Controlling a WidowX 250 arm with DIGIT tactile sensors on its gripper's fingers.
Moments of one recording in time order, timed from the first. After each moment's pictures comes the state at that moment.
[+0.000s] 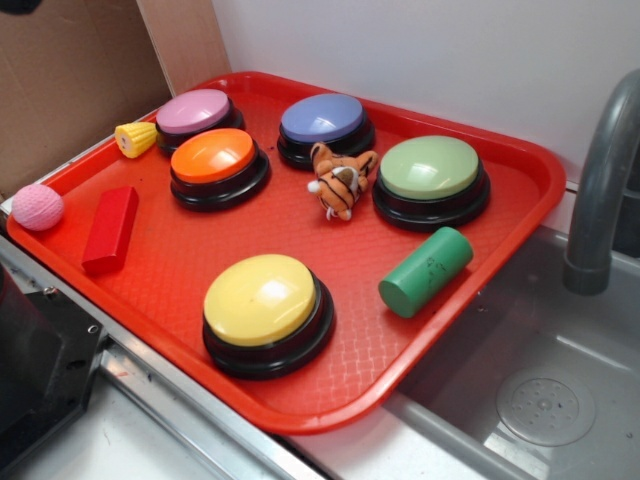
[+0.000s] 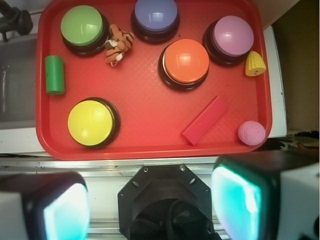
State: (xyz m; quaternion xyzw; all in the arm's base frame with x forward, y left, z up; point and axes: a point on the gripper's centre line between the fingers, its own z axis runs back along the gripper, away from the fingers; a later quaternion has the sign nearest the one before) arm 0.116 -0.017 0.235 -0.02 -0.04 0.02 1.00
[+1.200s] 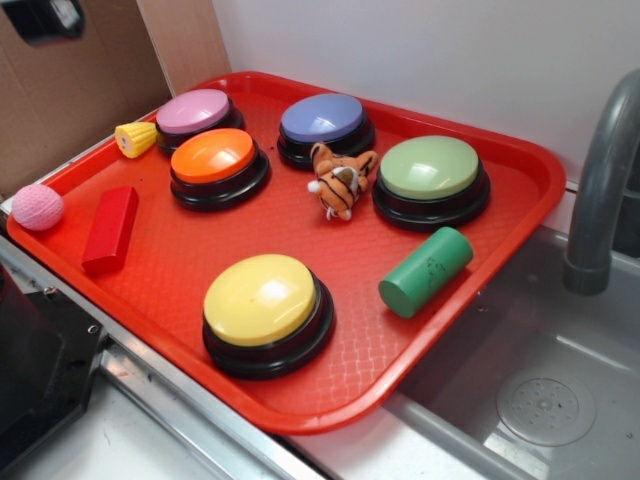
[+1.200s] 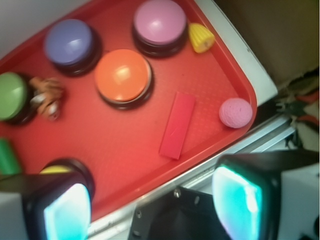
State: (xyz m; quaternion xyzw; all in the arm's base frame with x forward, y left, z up) arm 0.138 0.053 0.175 -0.03 -0.06 0.30 0.95
